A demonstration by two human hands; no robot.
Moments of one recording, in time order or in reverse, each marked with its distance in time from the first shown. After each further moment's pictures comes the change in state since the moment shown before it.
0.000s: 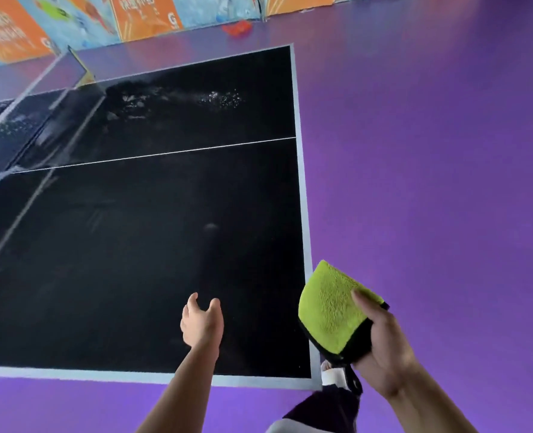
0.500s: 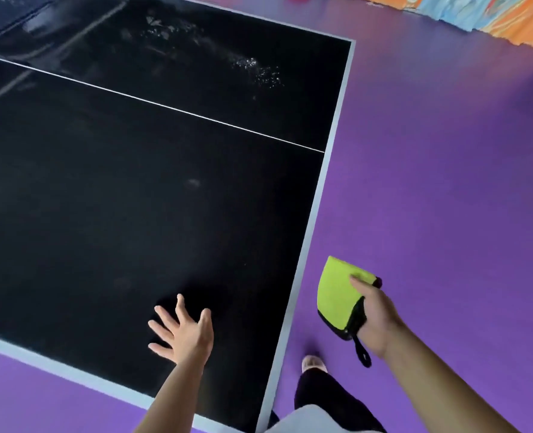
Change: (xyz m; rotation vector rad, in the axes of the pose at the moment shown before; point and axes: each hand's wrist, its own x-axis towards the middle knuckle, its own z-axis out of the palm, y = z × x) left_hand 0.026 0.010 0.078 0.090 -0.065 -0.255; right_hand 0.160 -0.111 0.052 -0.521 0.240 0.029
